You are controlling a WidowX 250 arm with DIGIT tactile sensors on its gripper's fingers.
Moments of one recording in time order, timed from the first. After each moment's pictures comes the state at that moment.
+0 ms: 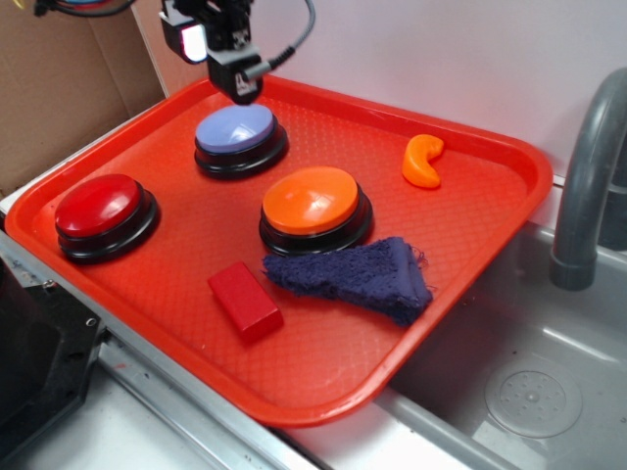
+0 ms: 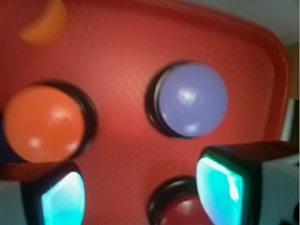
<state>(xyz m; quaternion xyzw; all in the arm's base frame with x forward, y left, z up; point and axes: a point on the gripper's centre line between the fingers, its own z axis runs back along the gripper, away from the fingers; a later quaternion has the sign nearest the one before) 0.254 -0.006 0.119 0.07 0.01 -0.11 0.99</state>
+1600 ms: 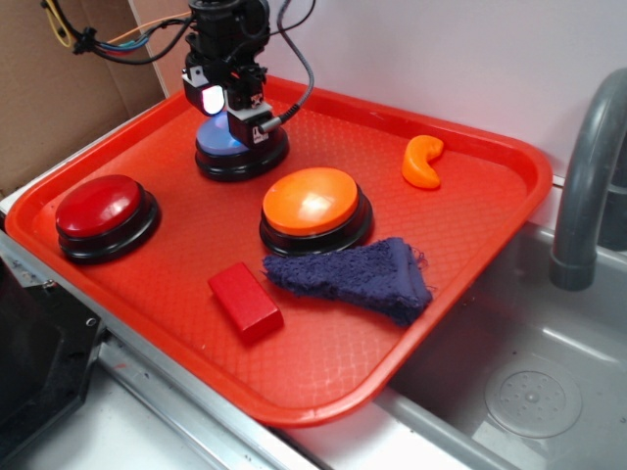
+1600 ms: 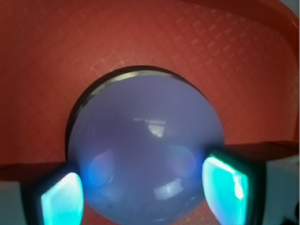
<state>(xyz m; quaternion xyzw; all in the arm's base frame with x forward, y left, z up) 0.278 0.078 0.048 0.06 0.03 -0.02 1.00</state>
